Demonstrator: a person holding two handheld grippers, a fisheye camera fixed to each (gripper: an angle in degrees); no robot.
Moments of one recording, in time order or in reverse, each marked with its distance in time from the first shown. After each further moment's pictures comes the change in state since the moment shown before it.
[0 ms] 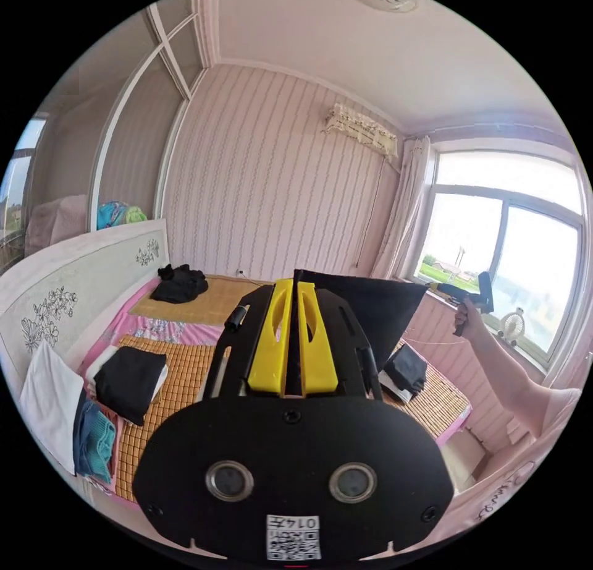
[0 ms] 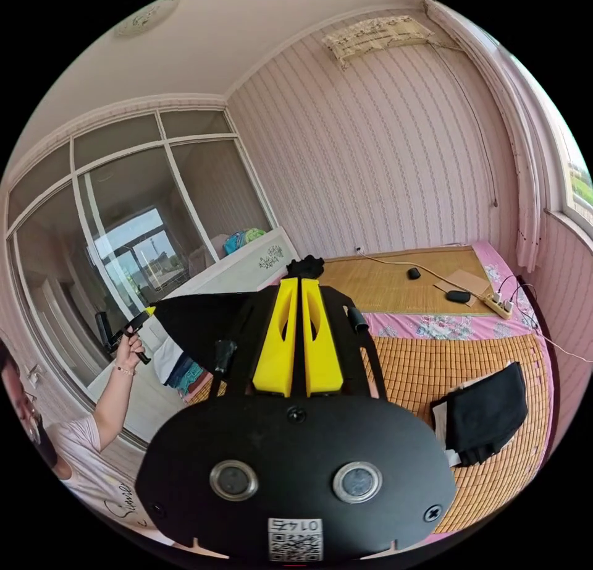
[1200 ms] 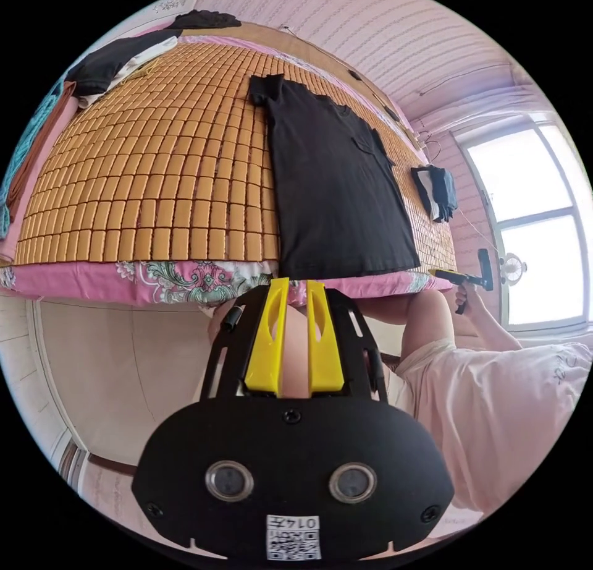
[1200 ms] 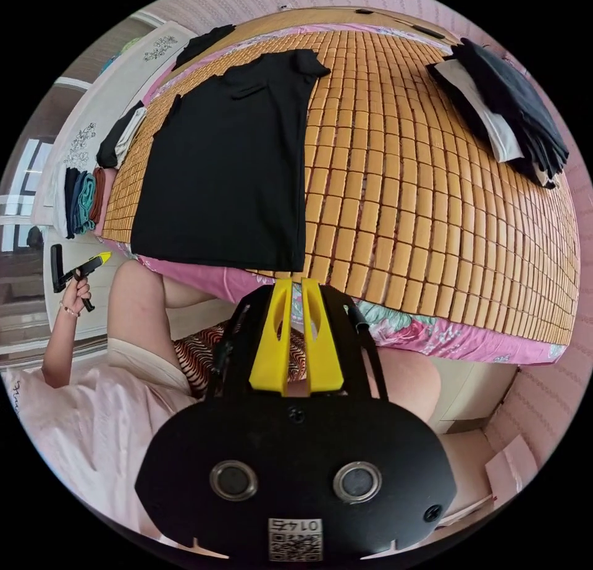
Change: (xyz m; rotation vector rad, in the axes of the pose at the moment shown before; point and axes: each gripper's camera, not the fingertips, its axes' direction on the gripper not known) left arm -0.144 0.408 0.249 -0.994 0.118 -0.370; right arm 0.062 0.311 0.200 -0.988 0.279 0.257
